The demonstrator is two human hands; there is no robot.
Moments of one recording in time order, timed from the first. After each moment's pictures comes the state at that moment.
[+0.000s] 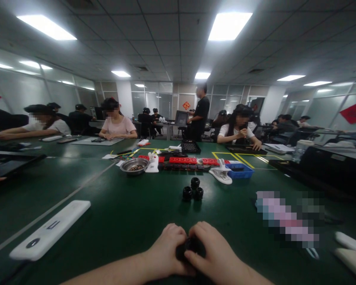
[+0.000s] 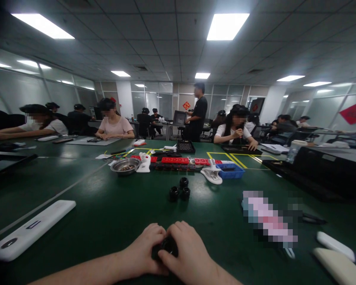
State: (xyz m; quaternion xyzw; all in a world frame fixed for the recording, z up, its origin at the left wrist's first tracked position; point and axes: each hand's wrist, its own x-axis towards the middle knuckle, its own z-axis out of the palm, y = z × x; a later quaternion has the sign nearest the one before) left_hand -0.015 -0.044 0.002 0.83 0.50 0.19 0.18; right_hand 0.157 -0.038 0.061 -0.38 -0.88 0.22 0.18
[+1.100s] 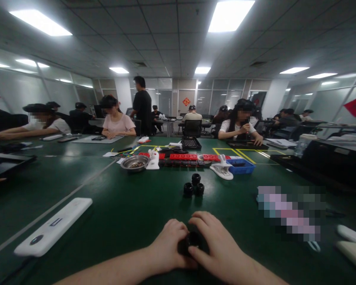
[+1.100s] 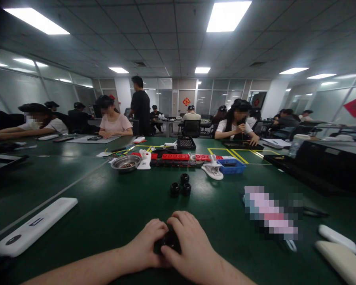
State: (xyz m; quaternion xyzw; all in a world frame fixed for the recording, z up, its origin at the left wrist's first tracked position) left_hand -0.015 -0.046 0.002 0.83 0.49 0.20 0.17; right_hand 0.164 -0.041 0.071 -0.34 -0.90 0.19 0.19
